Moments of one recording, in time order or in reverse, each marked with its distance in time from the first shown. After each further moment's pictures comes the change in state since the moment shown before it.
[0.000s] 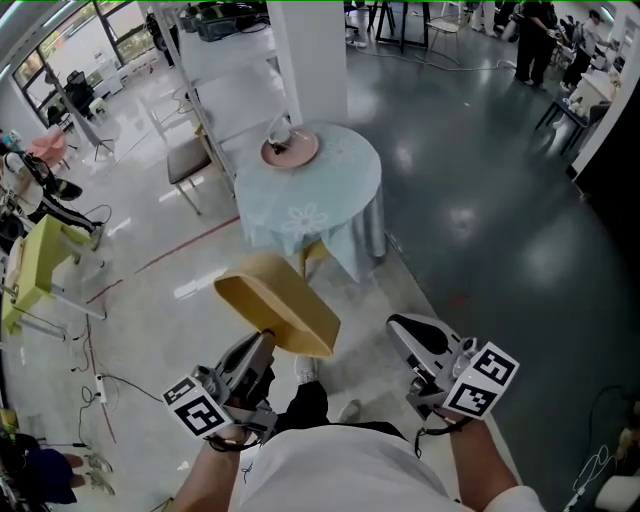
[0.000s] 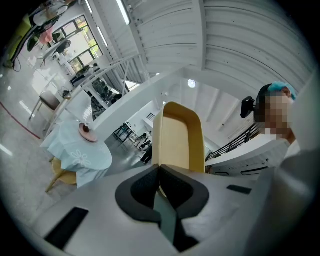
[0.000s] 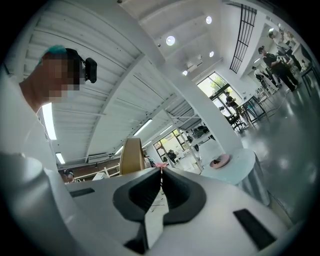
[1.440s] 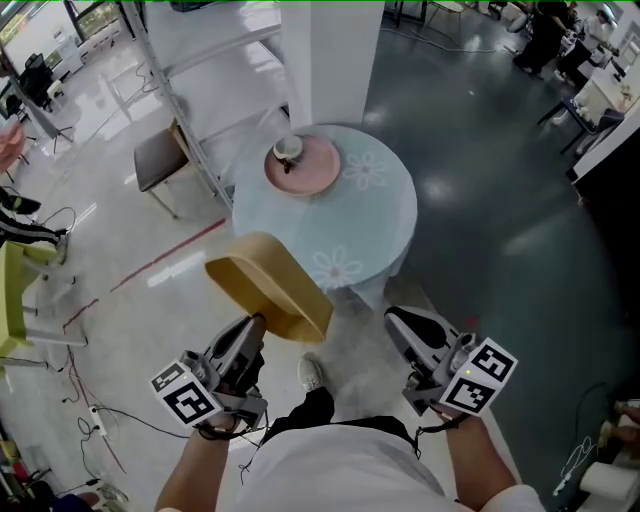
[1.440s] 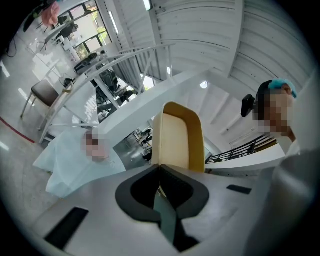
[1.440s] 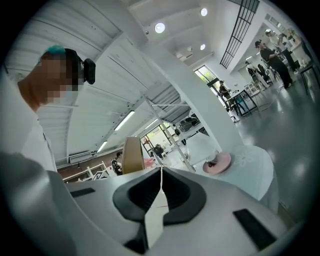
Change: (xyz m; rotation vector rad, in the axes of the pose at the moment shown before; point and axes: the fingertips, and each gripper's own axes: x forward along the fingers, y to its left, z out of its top) left arm 0.121 0.283 0.208 -0.107 0.078 -0.024; right arm 0.311 -0.157 0.035 0.059 0.082 -0.157
